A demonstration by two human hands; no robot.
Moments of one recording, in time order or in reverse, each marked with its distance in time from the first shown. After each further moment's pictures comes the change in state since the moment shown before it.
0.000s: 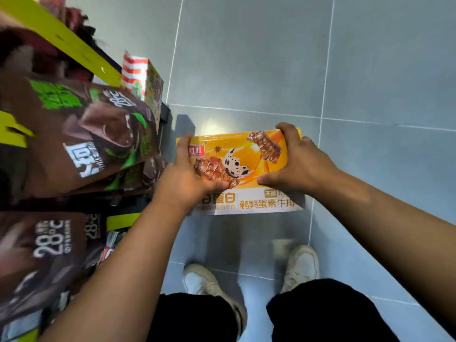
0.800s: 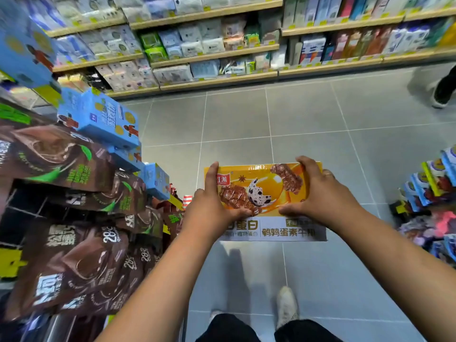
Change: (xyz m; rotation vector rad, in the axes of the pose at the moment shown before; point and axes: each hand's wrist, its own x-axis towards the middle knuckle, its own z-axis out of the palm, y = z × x) left_hand -0.370 0.300 -0.296 0.122 0.175 0.387; right_hand -0.421 -0.119 -0.389 0.049 0.346 -0.014
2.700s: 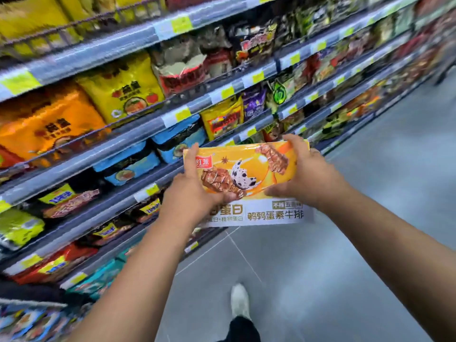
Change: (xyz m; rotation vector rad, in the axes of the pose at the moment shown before) left_hand -0.776 0.330 0.296 0.376 -1.025 1.855; right_hand -0.927 0.218 0.115 0.622 1.265 1.719
